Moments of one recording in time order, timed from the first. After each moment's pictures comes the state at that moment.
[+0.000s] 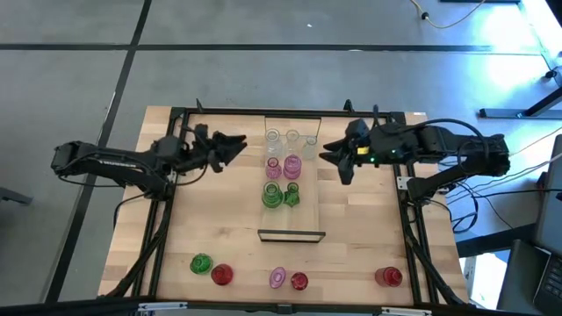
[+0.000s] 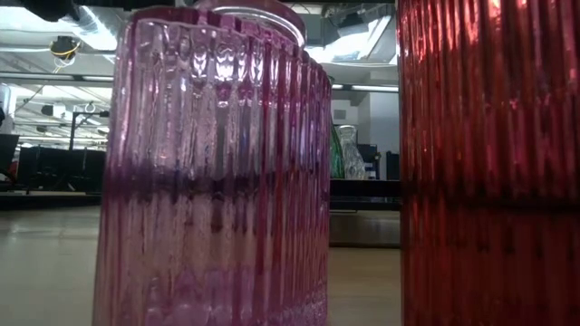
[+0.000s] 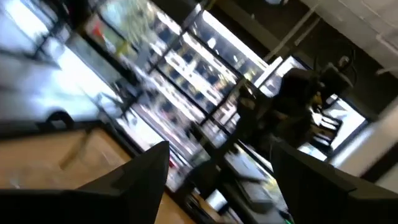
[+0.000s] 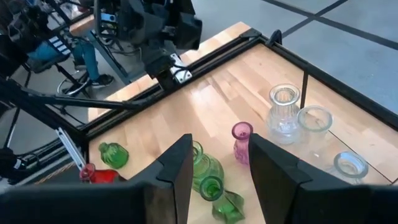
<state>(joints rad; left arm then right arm) 0.04 0.87 0.52 0.55 -0.31 -0.70 0.11 1.24 1.50 -0.75 0.29 0.54</state>
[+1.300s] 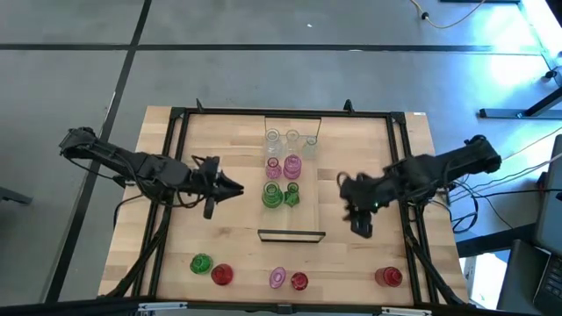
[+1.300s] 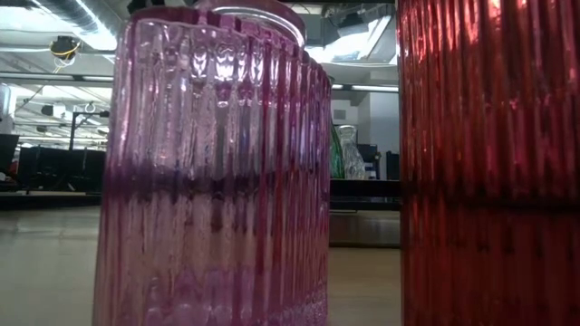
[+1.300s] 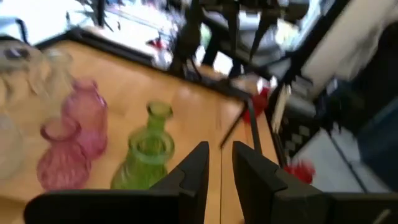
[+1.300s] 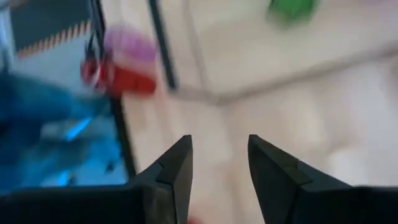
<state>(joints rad) -0.32 0.88 0.73 -0.13 -0.30 -0.46 0.40 1.34 1.43 -1.15 -0.06 0.70</state>
